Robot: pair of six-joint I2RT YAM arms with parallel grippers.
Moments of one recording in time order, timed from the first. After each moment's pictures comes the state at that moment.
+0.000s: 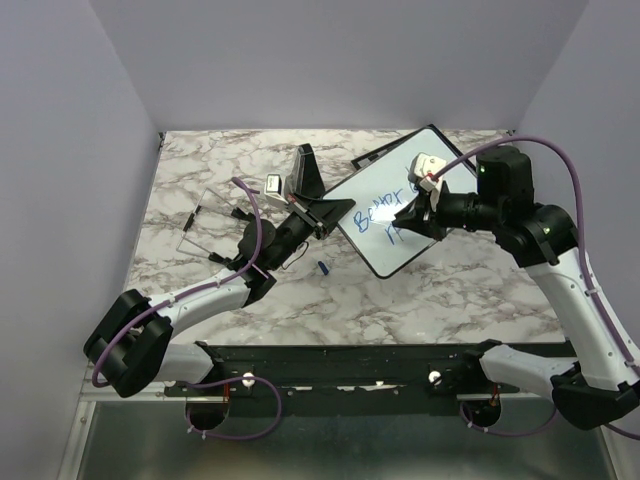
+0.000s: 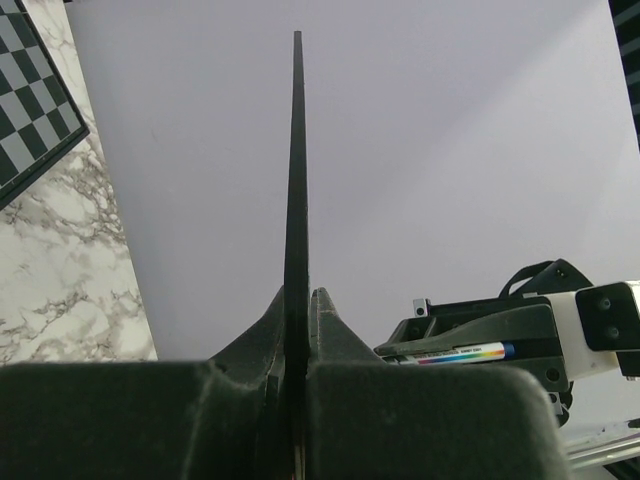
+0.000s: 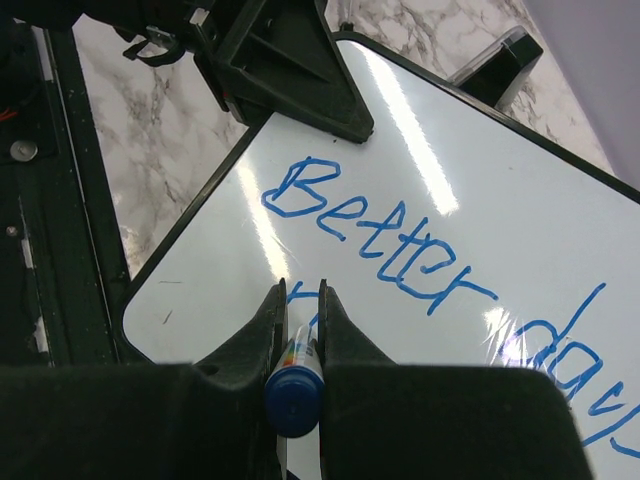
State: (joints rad) left arm -0.73 1.29 0.64 0.89 0.04 -1.47; right arm 0.46 1.11 1.46 -0.87 -0.64 -0.52
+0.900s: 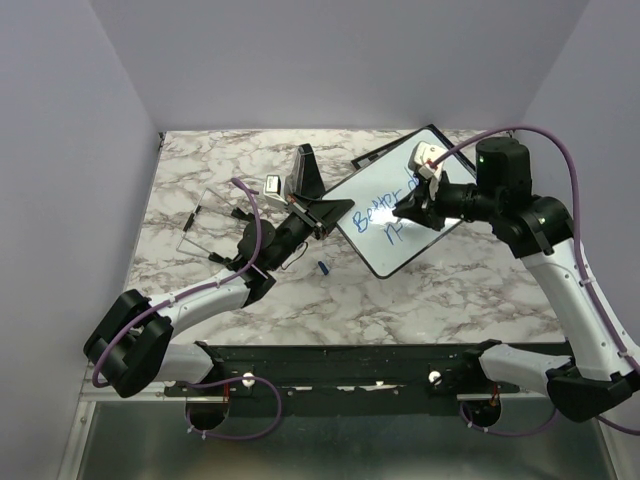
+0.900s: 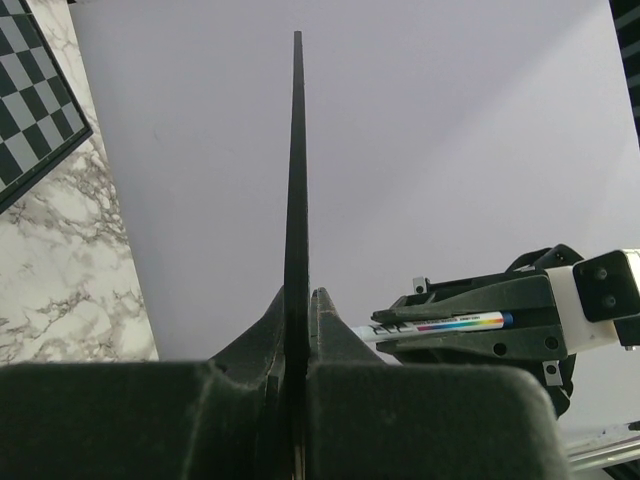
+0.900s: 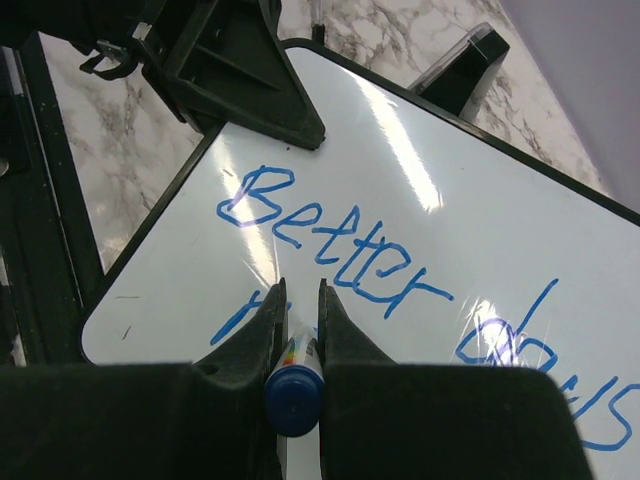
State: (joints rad) left arm -0.73 1.29 0.63 0.90 0.04 -1.47; right arm 0.43 1.15 1.48 -0.83 -0.61 -0.51
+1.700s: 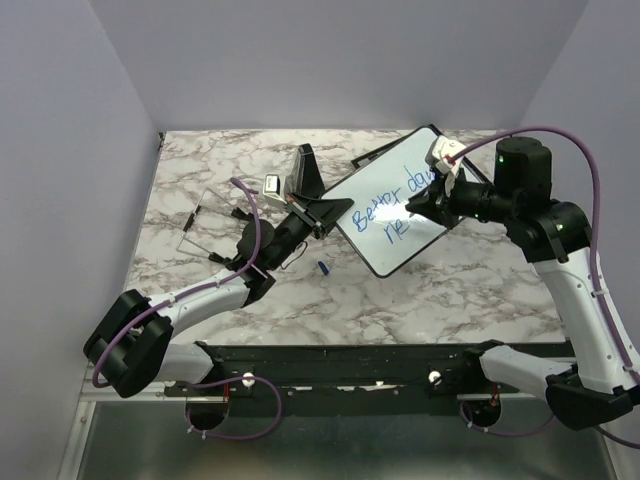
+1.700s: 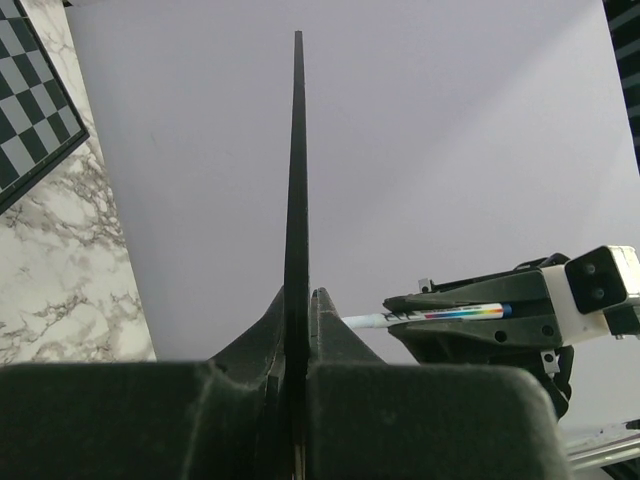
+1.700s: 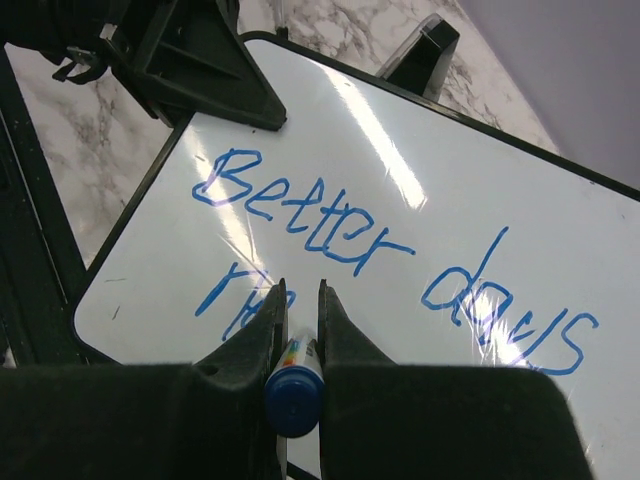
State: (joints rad) left arm -0.72 1.29 0.63 0.90 0.04 -1.48; right arm 0.37 1.11 1.50 -0.87 -0.60 -0.49
